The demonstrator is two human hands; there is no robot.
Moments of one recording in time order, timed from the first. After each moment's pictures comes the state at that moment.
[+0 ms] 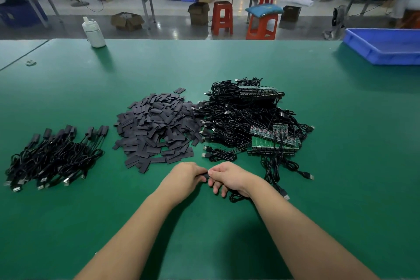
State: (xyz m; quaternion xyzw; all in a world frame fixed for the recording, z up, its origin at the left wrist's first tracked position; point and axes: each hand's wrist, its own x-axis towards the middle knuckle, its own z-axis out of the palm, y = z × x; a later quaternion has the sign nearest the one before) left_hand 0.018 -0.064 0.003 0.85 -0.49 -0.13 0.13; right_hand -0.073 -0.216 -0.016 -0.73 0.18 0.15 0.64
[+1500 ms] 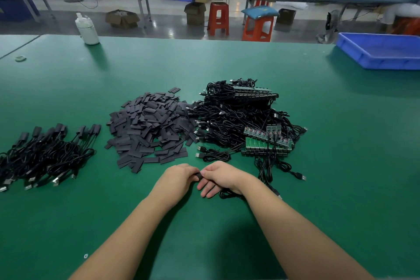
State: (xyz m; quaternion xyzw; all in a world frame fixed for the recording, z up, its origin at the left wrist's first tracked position) left_hand 0.017 -0.058 -0.018 0.86 -0.45 -0.09 0.21; right_hand -0.064 -0.215 -0.017 -0.71 0.19 0.19 0.65
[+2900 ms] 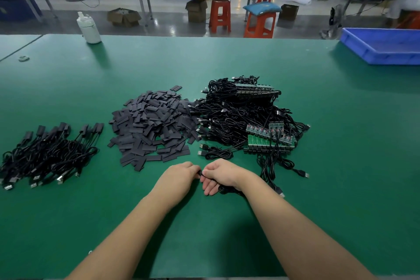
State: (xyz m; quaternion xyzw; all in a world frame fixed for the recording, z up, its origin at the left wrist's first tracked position) left_hand 0.016 -0.055 -0.018 0.86 -0.50 -0.05 0.11; right_hand -0.062 -0.213 -0.014 -0.74 0.20 0.20 0.61
